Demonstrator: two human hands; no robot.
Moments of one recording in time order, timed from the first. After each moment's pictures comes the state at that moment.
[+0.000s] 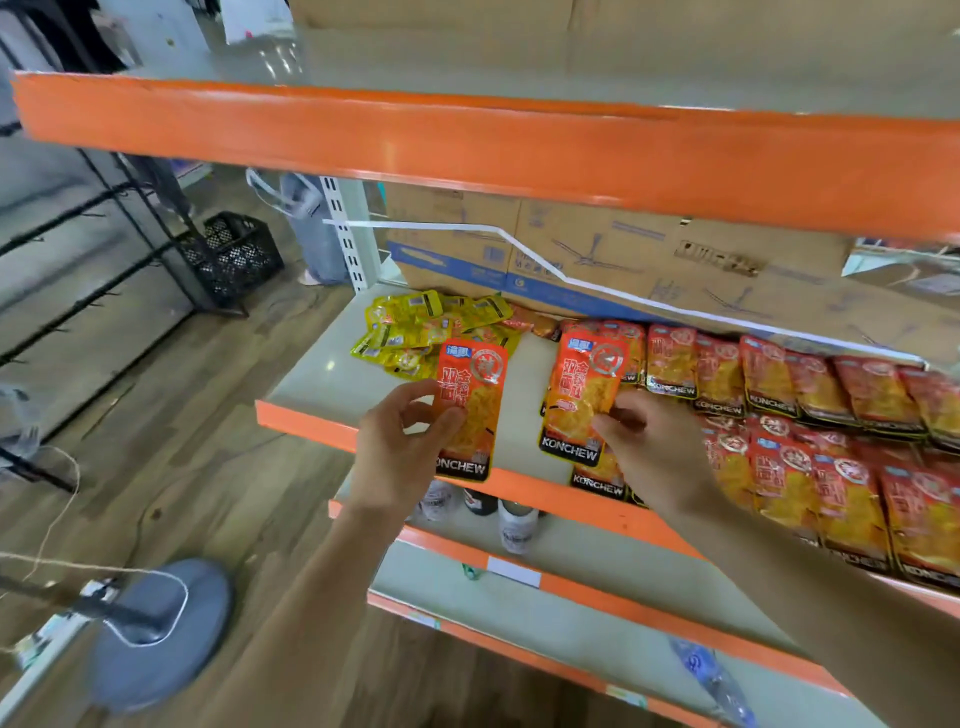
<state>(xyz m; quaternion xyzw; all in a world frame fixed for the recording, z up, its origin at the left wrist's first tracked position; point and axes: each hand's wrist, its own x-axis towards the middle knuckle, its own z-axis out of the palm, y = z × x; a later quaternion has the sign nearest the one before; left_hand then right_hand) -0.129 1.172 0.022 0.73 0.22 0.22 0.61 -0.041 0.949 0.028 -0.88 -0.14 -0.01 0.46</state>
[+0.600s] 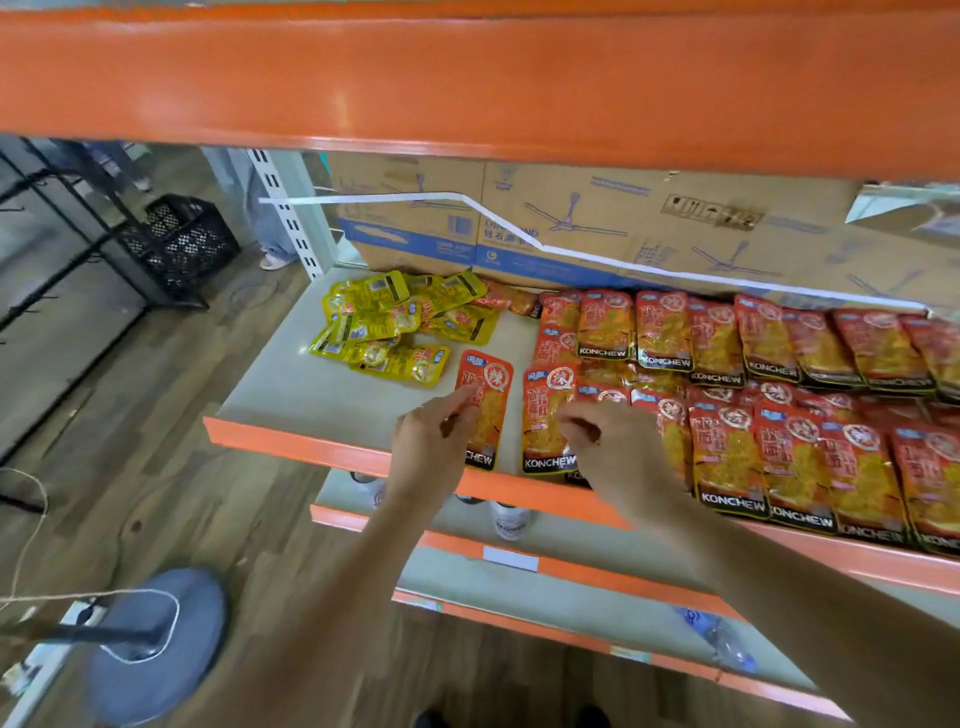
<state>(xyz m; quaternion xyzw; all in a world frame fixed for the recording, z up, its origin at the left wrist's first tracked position) -0.074 1.162 -0.034 0.86 0.19 0.13 0.46 -0.023 0.963 -0.025 -0.90 -0.18 0.02 0.40</state>
